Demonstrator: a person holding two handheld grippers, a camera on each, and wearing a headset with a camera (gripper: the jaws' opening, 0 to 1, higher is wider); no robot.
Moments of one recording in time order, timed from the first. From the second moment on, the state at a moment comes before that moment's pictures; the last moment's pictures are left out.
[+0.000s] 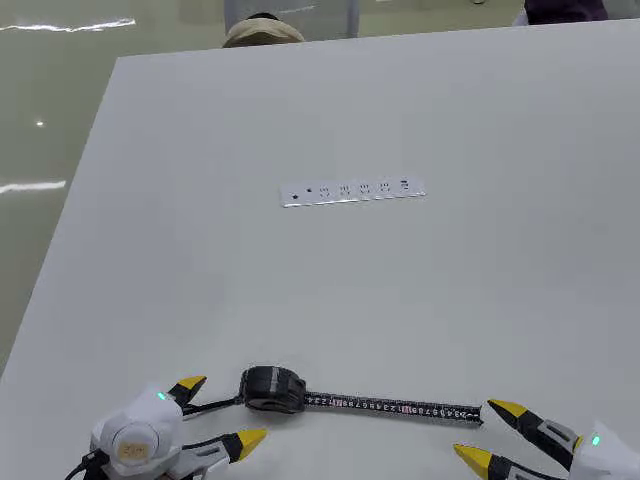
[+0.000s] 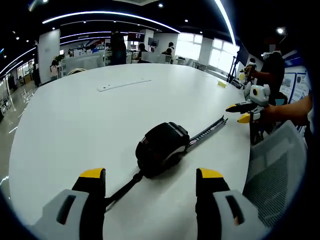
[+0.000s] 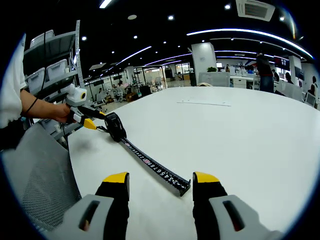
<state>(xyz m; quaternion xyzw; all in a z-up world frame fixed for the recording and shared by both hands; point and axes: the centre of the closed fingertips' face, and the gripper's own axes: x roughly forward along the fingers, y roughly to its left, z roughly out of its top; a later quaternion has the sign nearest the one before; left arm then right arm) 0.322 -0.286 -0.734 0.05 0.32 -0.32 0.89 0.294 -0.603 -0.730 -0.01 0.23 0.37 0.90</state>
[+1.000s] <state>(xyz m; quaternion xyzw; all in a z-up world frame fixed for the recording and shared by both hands) 0.295 -0.271 -0.730 0.03 0.32 -0.28 0.90 0.278 -0.602 -0.723 0.01 0.22 0.34 0.91</state>
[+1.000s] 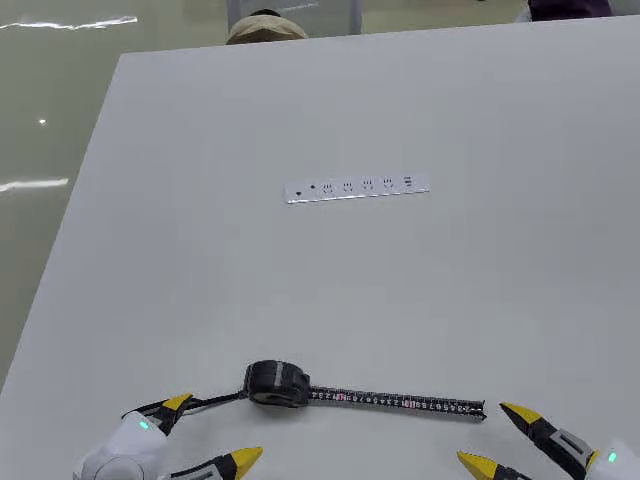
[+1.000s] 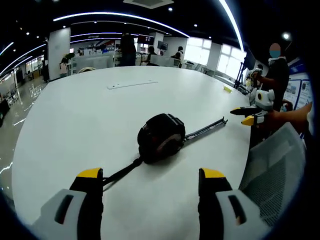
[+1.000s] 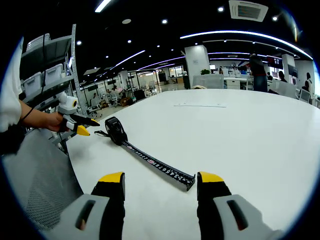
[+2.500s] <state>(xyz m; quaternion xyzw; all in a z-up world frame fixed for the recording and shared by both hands) 0.283 -0.266 -0.735 0.03 0.33 -0.28 0.90 0.263 -0.598 -0.723 0.01 0.22 0.34 0.91</state>
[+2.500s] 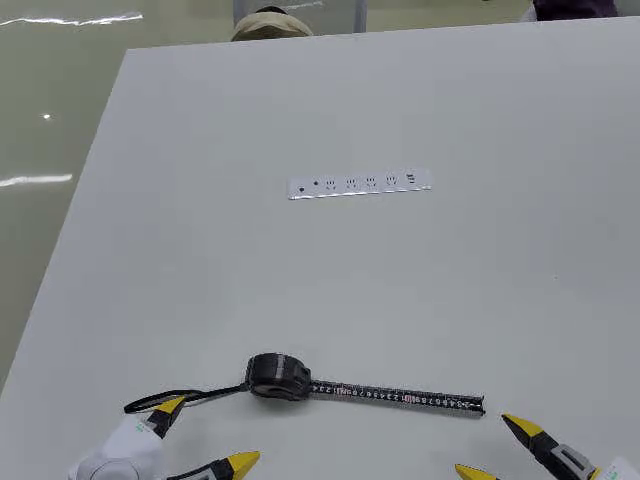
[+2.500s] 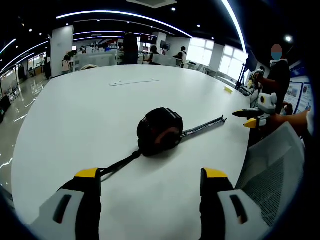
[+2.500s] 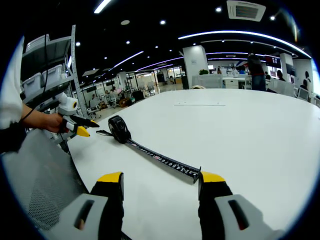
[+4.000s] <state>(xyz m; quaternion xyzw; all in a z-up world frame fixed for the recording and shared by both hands) 0.304 -0.301 -0.726 0.01 0.33 -0.24 0.91 0.274 -0.591 -0.721 0.01 0.22 0.36 0.91</state>
